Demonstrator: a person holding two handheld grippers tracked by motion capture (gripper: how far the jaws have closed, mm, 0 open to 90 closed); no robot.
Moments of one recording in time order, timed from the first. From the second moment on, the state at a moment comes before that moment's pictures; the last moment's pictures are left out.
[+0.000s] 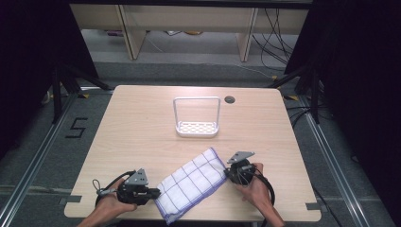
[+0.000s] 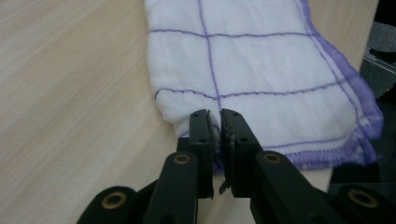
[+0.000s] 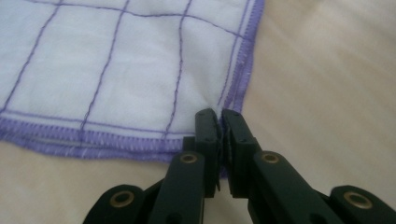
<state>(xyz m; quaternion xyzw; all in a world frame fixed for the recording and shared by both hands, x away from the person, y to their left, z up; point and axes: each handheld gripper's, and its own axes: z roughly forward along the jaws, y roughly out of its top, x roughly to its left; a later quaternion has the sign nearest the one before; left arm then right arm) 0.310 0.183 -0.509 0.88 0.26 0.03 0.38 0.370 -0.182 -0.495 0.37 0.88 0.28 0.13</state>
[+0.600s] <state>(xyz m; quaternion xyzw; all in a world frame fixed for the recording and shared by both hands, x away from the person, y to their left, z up) 0.284 0.128 -0.508 0.88 0.23 -0.02 0.41 0.438 -0.153 -0.495 0.34 0.89 0.27 0.15</state>
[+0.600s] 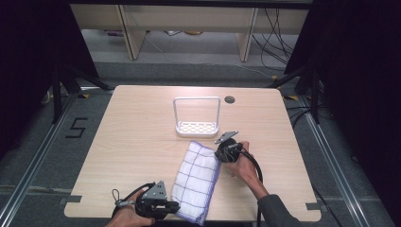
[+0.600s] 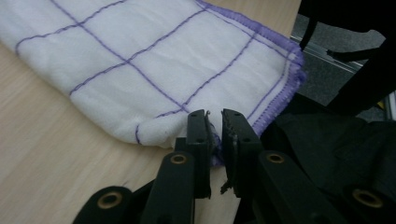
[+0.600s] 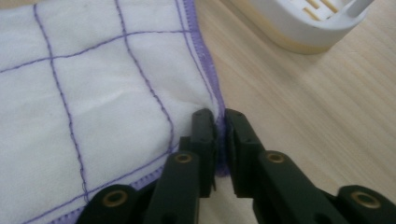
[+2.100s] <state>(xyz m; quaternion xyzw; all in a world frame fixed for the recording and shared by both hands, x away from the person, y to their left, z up) 0.472 0.096 -0.494 0.83 0.36 0.05 0.42 0.435 -0.174 -0.484 0.44 0.83 0.31 0.14</state>
